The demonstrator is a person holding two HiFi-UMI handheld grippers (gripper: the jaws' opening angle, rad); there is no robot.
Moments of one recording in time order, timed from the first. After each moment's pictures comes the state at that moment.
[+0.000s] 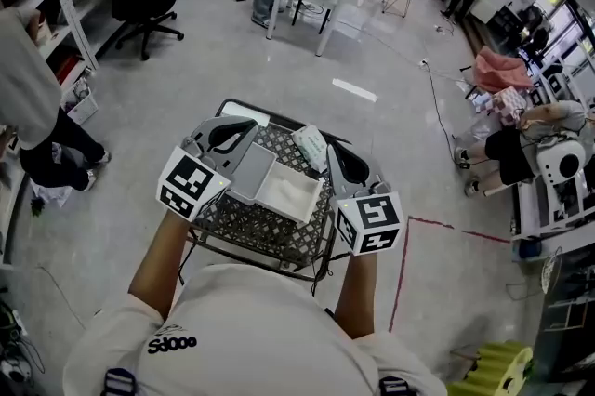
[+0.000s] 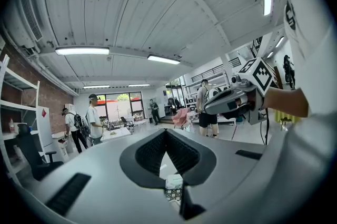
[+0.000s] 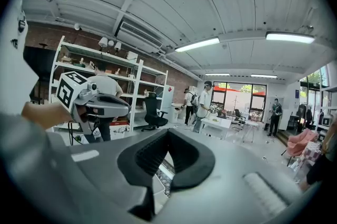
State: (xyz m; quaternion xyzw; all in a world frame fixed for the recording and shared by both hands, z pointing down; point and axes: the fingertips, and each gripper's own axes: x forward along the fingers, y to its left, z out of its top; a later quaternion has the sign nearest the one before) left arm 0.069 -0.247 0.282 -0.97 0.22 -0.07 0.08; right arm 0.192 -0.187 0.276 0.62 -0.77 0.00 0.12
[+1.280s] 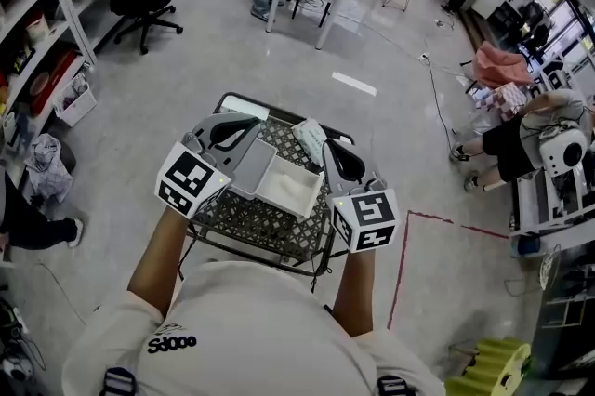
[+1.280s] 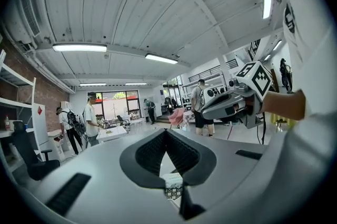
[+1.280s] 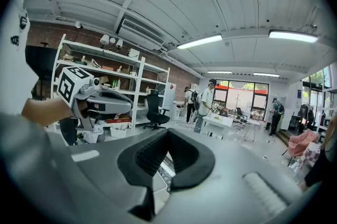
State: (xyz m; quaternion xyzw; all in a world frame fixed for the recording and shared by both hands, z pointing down) left arm 0.070 -0.241 0.283 -0.97 0.20 -0.07 0.08; right arm 0.182 -0.187 0.286 0.62 -0.78 0.00 0.13
